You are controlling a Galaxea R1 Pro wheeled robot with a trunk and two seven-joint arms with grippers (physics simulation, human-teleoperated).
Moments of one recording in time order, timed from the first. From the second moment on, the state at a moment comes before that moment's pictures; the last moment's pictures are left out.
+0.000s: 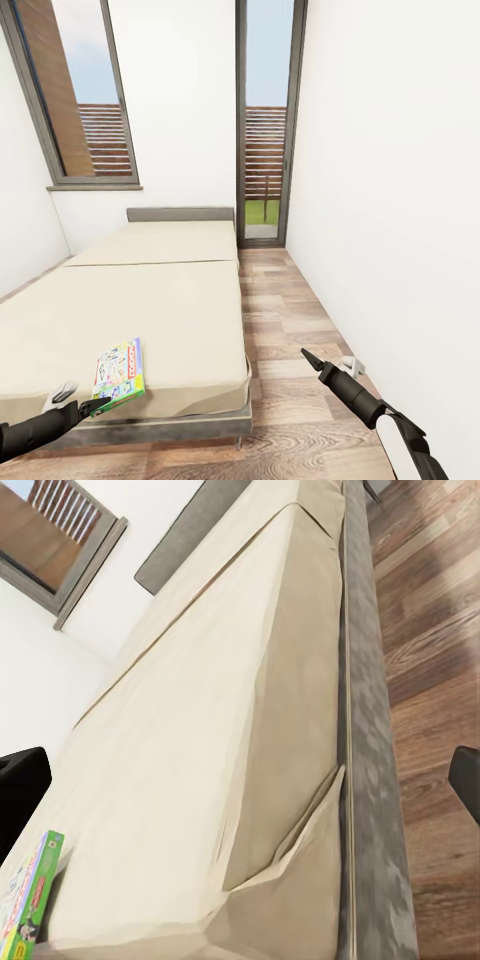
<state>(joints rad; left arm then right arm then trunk) -0.31 0.31 0.61 -0.93 -0.10 0.78 -1.11 -0.20 -0.05 -0.17 -1.27 -0.65 0.45 0.48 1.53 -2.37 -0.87</state>
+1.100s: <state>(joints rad) -0.31 0.37 0.61 -0.86 -0.10 0.71 -1.38 -0.20 -0.05 -0.17 -1.27 -0.65 0.45 0.48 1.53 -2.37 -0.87</state>
